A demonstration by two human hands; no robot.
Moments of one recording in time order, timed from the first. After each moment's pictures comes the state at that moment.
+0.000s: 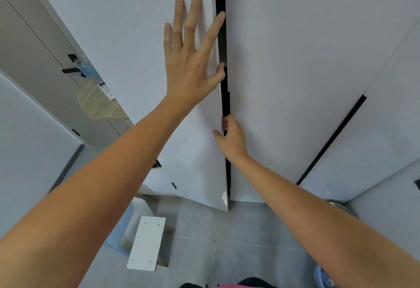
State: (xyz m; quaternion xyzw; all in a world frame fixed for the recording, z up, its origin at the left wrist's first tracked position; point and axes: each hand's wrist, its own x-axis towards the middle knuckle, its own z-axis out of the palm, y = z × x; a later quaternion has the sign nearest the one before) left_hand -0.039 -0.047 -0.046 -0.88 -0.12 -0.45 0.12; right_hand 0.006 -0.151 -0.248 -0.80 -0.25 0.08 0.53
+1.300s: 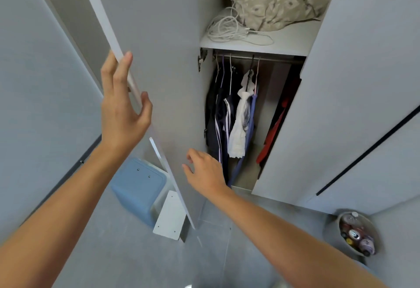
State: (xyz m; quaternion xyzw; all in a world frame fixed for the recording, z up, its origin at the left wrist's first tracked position) left_hand -0.431 0.064 -0.080 -0.84 -0.18 -0.50 -0.09; right_hand -0.312 -0.074 -0.262 -0.79 -0.53 0.02 0.32
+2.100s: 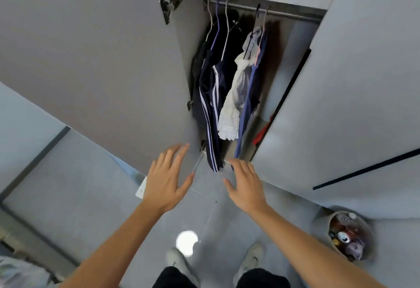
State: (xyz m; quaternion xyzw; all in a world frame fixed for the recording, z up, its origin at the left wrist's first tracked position) left_hand -0.321 -0.072 -0.335 -0.93 -0.33 -0.15 -0.12; right_hand -0.109 -0.214 -0.422 -0.82 -0.50 0.13 0.24
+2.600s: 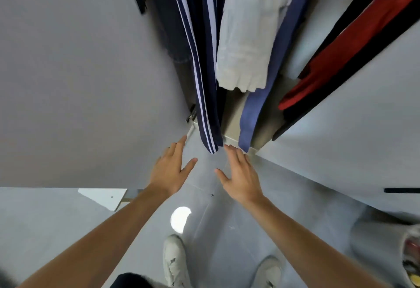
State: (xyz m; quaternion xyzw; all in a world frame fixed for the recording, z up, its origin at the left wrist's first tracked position) left_hand -0.225 0.025 -0.803 -0.85 -0.44 0.04 -0.28; right_hand -0.050 -0.116 -0.837 -0.82 -0.47 0.23 0.22
